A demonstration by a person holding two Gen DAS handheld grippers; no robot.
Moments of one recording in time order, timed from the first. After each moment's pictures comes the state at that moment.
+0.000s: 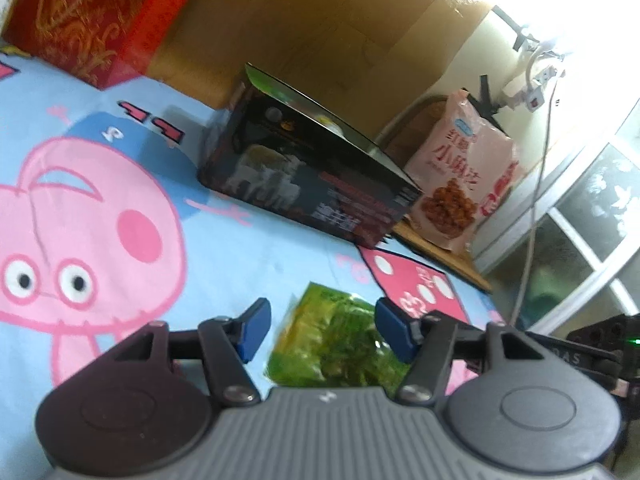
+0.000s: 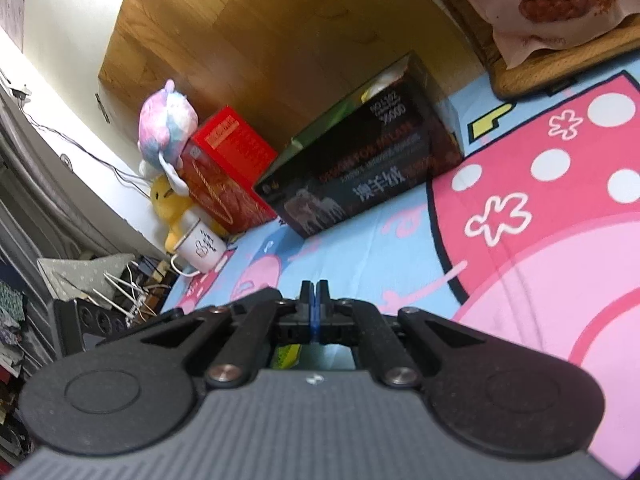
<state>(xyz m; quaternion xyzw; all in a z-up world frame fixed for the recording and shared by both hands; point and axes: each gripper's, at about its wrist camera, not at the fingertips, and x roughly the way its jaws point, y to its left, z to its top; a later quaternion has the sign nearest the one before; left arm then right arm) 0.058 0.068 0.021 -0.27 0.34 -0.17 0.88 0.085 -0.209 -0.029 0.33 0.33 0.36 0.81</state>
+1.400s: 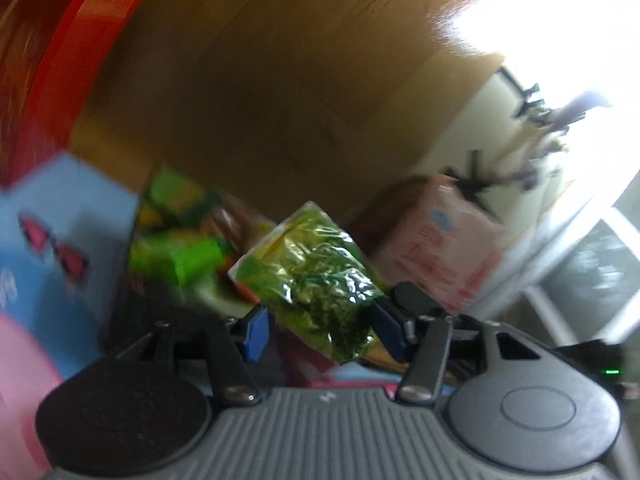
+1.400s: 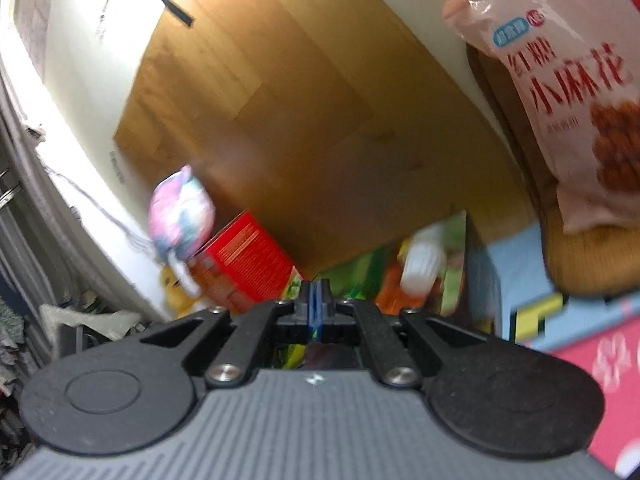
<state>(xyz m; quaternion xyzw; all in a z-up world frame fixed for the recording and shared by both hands) 0.181 0.056 0.085 -0.29 0.30 -0.15 0.90 0.196 -0.209 0.036 0.32 0.23 0.37 0.84</state>
